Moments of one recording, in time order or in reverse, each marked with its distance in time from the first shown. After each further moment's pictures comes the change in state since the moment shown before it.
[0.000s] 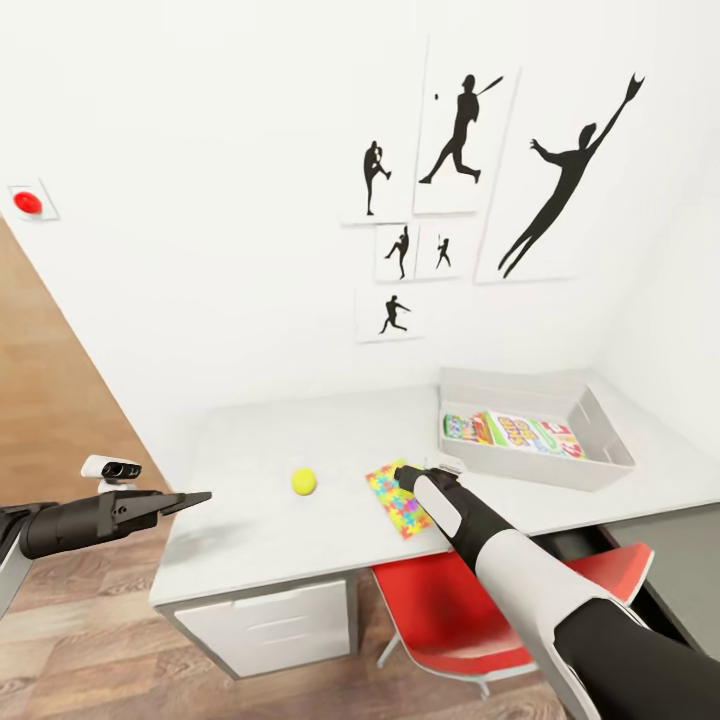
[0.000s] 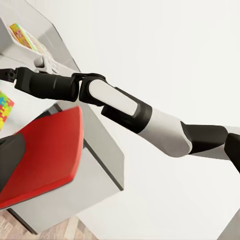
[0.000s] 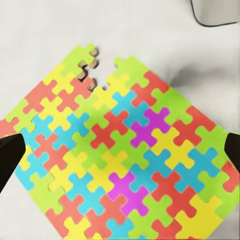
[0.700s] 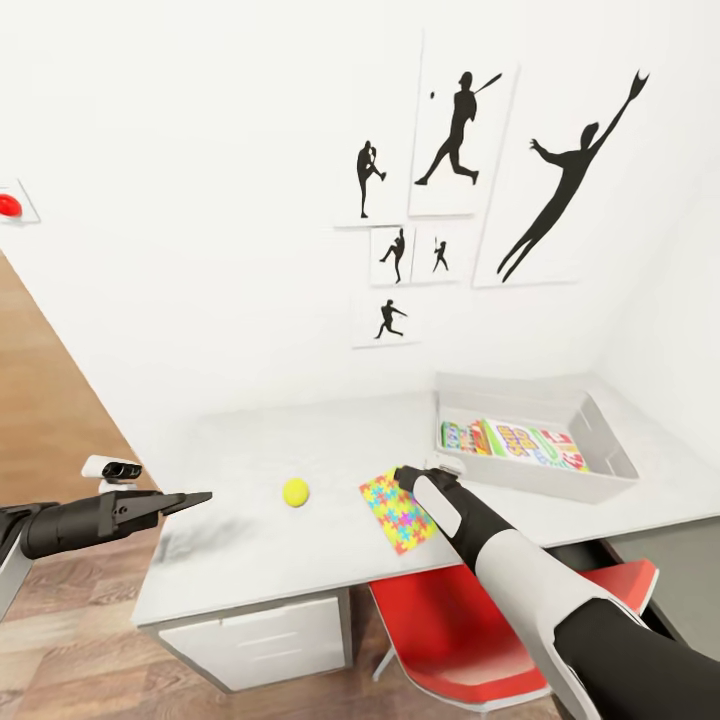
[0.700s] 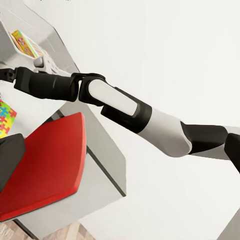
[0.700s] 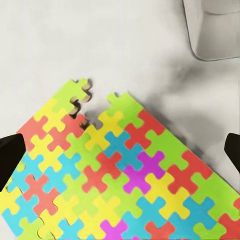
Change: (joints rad) left arm 0.000 -0.001 -0.001 0.000 0.000 0.000 0.000; right arm 0.000 0.001 0.000 0.000 0.000 0.000 0.000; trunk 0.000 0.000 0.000
